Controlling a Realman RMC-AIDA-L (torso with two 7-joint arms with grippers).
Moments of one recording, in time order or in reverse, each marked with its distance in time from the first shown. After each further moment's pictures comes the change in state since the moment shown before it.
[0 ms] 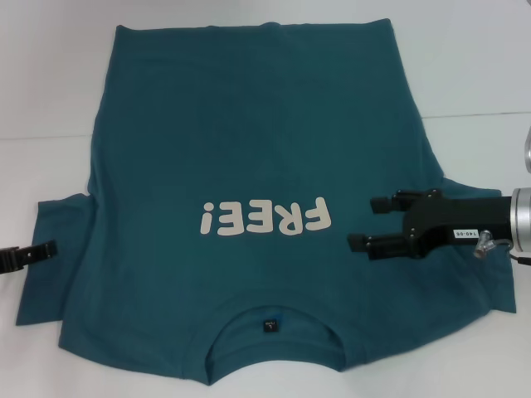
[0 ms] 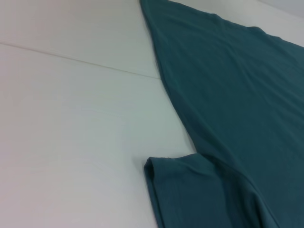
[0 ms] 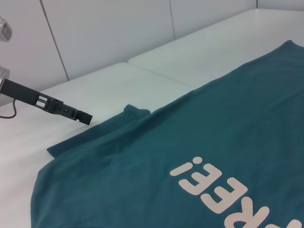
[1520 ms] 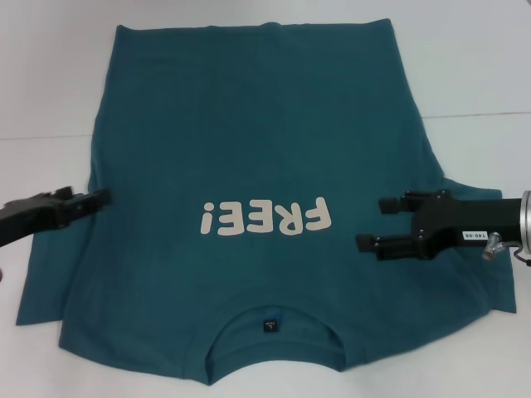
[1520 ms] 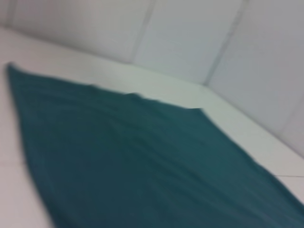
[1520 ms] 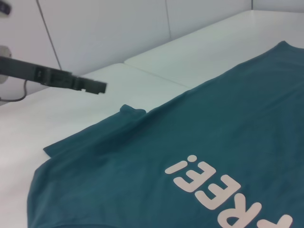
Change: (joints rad) left arm -0.014 0.005 0.080 -0.048 -0.376 0.142 0.292; right arm -0.019 0.000 0.011 -0.019 0.001 -0.012 -0.002
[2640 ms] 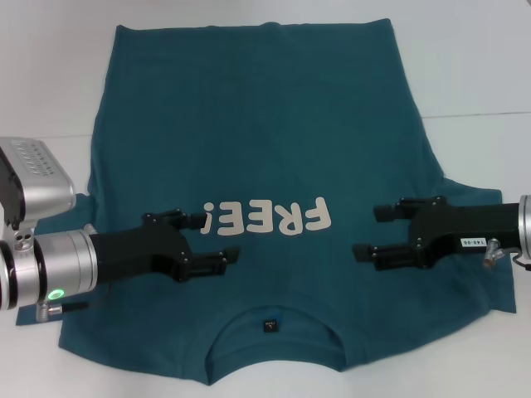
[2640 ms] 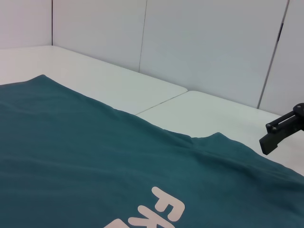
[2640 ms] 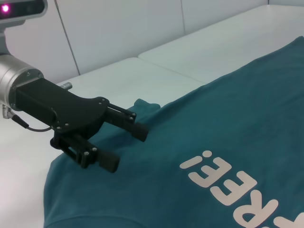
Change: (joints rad) left arm -0.084 -0.033 0.347 -0.064 -0.093 0.026 0.351; right arm 0.004 0.000 -0.005 -0.003 -0.016 -0.034 -0.007
